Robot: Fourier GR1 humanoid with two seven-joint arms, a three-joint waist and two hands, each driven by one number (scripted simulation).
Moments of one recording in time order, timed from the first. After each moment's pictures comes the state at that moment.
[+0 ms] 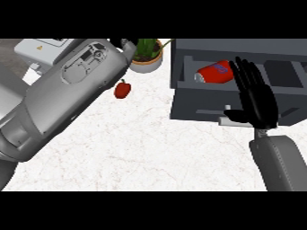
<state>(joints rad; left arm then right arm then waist) -1.28 0.28 -0.63 -0.85 0.58 0.81 0.18 -0.37 -0.18 0.00 -1.24 1.15 -0.36 -0.12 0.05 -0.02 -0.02</state>
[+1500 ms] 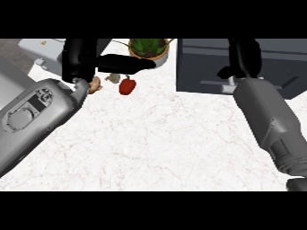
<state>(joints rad) -0.93 0.51 -0.63 -1.30 0.50 0.79 0.27 -1.00 -0.20 -0.22 -0.36 1.24 -0.74 -0.09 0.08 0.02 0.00</state>
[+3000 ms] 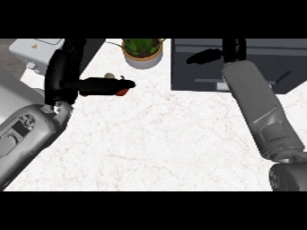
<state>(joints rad) -0.71 0.56 -0.57 -1.42 0.45 0.76 0.21 -1.16 -0.12 -0.61 -0.30 0.76 -0.49 -0.48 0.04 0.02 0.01</state>
